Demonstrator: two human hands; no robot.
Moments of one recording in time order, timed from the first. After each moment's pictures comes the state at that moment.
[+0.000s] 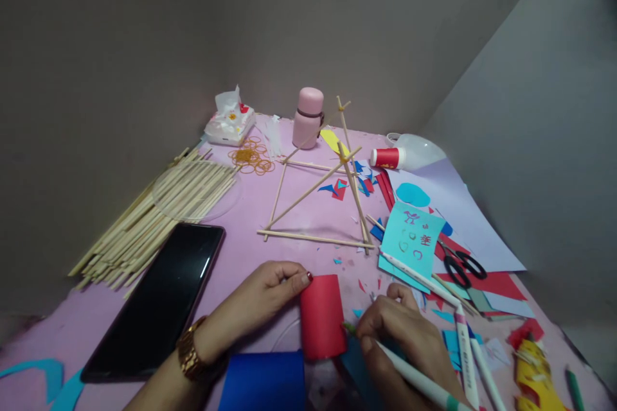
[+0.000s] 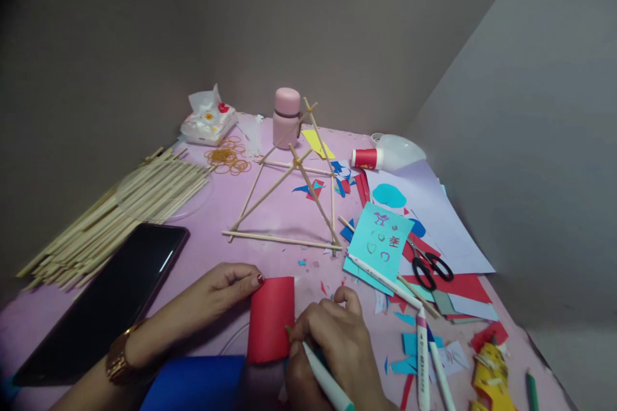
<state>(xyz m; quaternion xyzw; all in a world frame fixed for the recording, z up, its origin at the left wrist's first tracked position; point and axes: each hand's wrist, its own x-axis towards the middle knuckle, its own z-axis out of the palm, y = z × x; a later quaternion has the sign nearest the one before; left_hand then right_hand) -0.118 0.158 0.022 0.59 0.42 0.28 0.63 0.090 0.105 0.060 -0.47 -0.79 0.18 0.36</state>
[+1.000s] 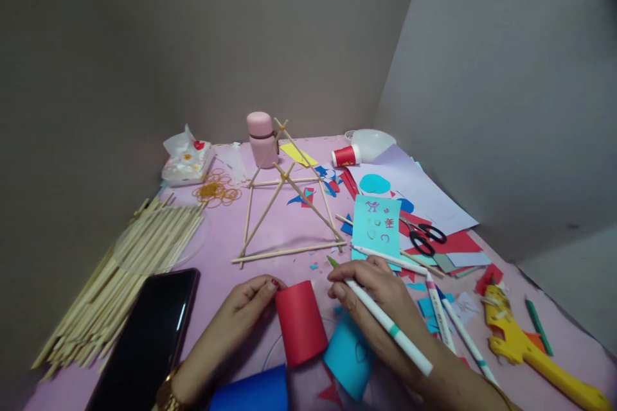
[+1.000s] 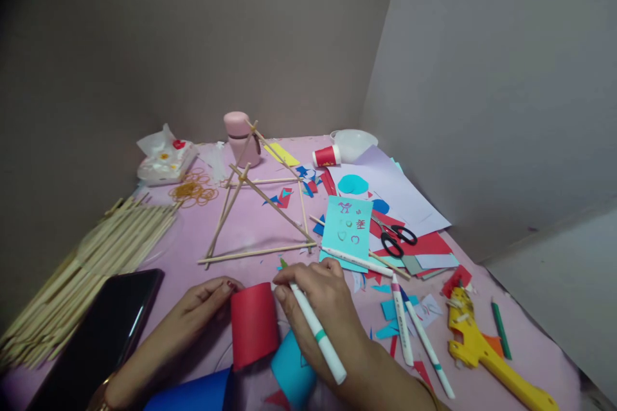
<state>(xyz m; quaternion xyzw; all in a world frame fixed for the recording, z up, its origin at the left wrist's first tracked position) -0.117 0.164 0.033 0.57 0.49 0.28 0.60 0.100 0.124 0.085 -0.52 -0.72 0.20 0.41</state>
